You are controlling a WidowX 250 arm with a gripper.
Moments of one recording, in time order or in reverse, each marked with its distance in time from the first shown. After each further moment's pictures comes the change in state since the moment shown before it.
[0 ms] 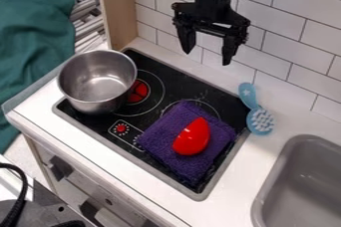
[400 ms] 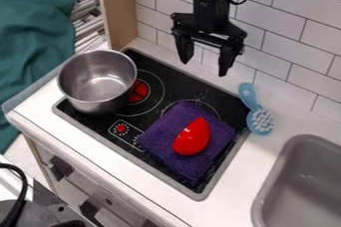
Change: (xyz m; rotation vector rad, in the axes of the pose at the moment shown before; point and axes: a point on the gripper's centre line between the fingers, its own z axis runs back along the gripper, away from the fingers) arm -0.015 0.017 -0.014 -0.016 0.080 -0.007
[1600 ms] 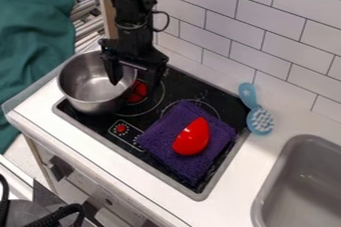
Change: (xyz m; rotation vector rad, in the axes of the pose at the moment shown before) arm -0.046 0.091 -0.036 0.107 0.048 0.161
